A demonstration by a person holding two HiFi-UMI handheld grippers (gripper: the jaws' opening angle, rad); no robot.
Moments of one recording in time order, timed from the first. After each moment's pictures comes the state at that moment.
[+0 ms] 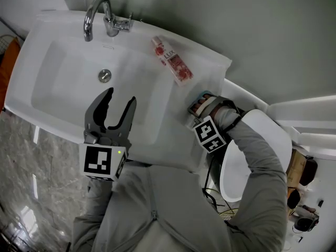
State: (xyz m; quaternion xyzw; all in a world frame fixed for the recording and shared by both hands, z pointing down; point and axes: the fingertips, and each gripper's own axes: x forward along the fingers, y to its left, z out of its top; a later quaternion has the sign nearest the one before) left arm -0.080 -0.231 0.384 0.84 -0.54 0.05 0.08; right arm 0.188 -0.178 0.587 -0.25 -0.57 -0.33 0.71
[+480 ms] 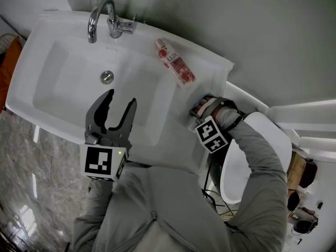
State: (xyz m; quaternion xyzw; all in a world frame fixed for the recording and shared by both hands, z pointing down) left arm -0.088 -0.234 0.387 0.83 -0.54 0.06 0.09; right arm 0.189 -0.178 0.588 -0.27 -0.57 -0.31 0.71
